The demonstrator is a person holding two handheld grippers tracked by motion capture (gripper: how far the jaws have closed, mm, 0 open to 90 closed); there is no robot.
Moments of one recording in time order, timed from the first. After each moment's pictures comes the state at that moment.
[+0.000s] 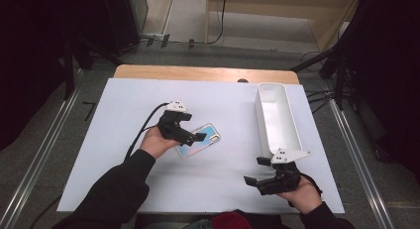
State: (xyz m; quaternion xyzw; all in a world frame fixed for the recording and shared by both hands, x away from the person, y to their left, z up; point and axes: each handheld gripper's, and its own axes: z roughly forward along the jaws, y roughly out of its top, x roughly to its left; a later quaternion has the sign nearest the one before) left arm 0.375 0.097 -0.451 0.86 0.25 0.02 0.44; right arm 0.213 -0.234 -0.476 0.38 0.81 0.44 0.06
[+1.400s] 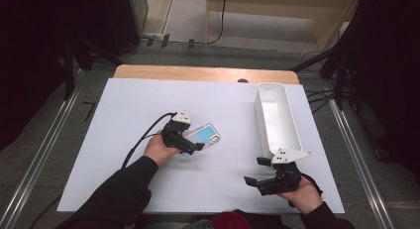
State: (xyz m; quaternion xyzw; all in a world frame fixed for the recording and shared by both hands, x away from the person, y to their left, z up) left arm 0.376 0.094 -0.498 0.89 0.25 0.03 0.38; right arm 0.213 -0.235 -0.475 0.38 0.81 0.44 0.05
